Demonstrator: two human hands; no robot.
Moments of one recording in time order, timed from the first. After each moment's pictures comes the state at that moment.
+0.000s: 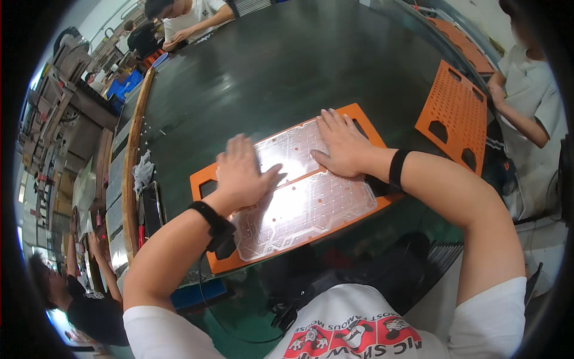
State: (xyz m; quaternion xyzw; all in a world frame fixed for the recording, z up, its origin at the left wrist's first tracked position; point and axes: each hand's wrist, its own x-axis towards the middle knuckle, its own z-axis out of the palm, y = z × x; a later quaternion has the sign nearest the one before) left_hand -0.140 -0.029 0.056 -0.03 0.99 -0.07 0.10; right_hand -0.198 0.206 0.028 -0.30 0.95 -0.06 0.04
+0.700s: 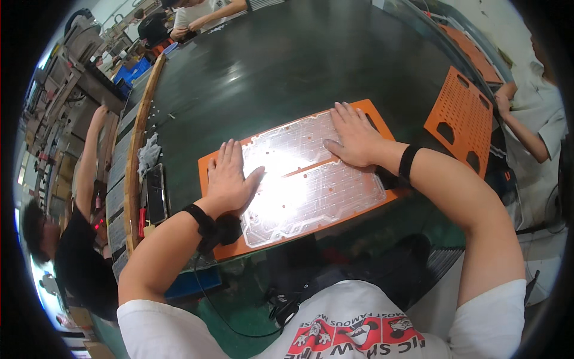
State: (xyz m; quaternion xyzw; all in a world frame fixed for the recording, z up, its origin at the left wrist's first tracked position) left_hand -0.103 -0.080 0.034 0.02 1.00 0.03 0.01; right_hand -0.202 0.207 0.029 -0.30 0.95 -0.05 0.04
